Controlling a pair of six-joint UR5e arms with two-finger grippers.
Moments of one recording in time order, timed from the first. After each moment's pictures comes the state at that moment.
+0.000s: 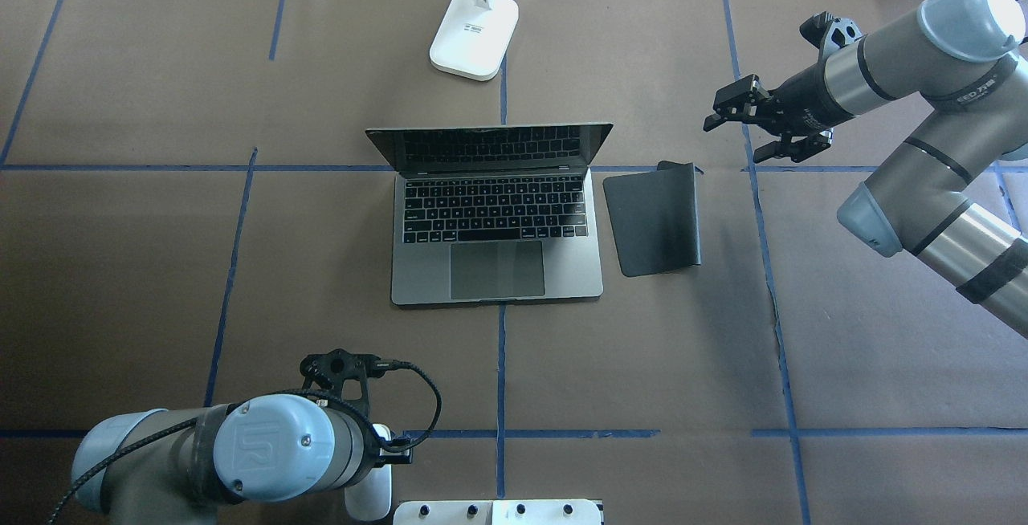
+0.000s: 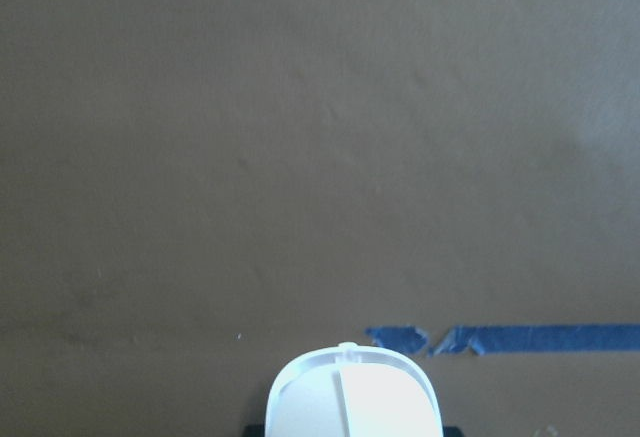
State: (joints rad) left arm -0.15 -1.90 -2.02 -1.61 -1.68 -1.48; right arm 0.97 -1.22 1.49 -0.81 2.32 1.45
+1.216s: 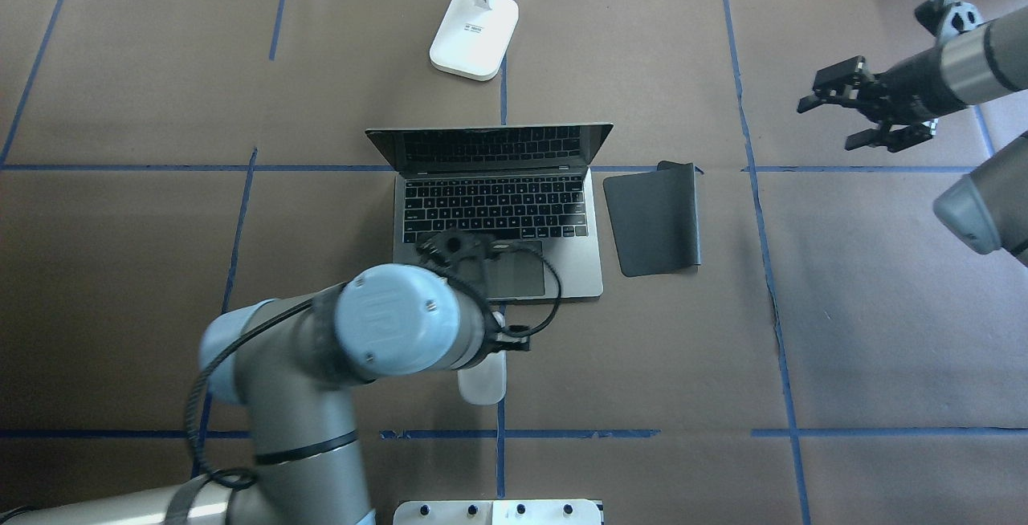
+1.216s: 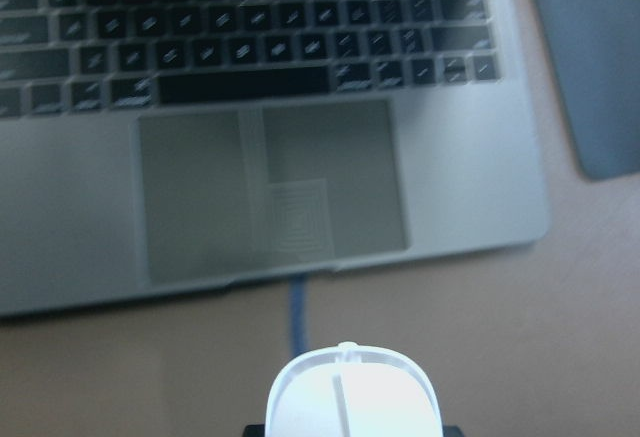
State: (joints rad) left arm -0.34 -2.45 -1.62 -1.61 -1.67 -1.30; right arm 1.18 -1.44 1.56 -0.81 2.37 1.30
